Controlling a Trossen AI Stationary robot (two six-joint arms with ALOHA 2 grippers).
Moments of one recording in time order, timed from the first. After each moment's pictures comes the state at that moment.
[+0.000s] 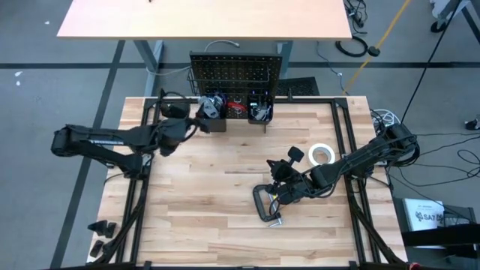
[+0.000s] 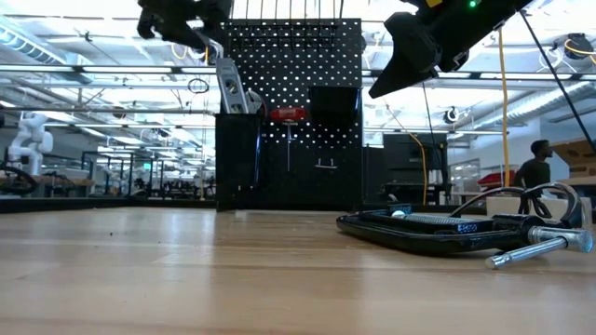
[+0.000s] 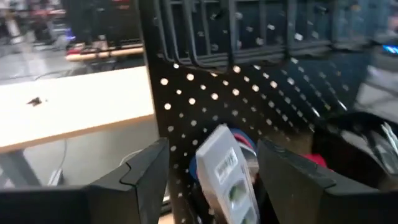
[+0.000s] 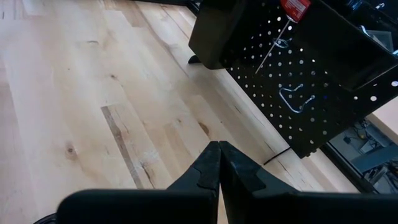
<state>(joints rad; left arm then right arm) 0.05 1.09 0.87 -0.09 -1.08 -0.25 0.40 1.53 0.95 -0.31 0.99 0.48</state>
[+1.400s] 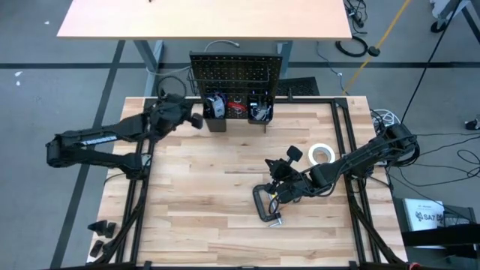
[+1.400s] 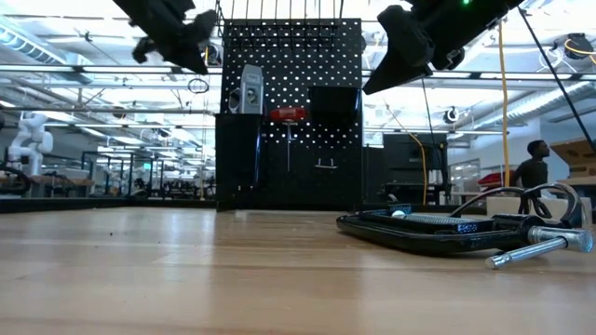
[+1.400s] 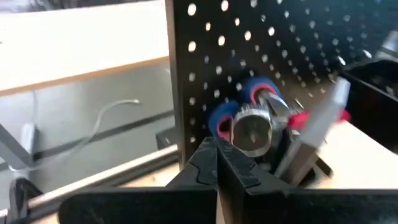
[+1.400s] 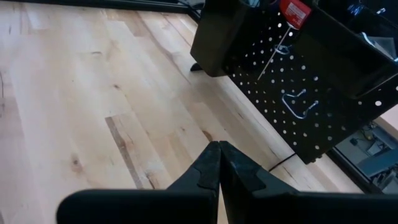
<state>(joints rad) 0.30 0.99 0.87 -0.37 -0.67 -0.37 0.39 1.53 0.95 -0.26 0.98 0.46</state>
